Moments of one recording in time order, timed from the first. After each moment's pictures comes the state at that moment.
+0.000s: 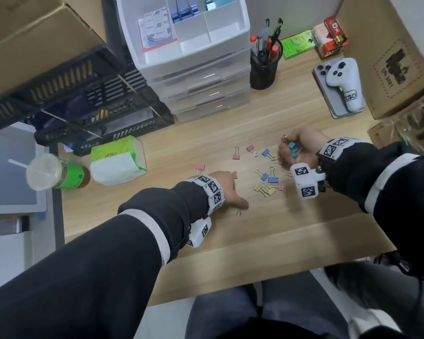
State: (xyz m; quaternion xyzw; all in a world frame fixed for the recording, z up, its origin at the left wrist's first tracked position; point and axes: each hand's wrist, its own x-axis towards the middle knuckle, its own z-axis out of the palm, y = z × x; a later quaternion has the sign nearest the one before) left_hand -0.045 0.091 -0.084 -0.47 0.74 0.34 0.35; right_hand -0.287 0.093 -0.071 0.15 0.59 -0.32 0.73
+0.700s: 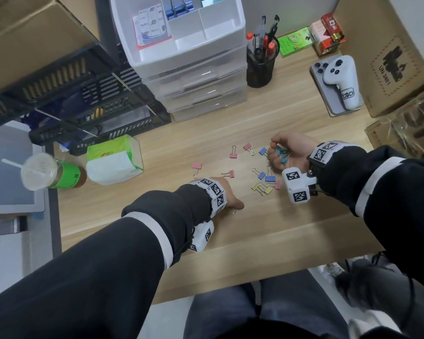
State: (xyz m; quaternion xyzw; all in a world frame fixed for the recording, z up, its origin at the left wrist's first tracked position) left_hand -0.048 0.103 -0.099 -0.50 0.71 0.30 0.40; right_hand -0.270 0.098 -0.072 0.08 0.57 -0.27 0.77
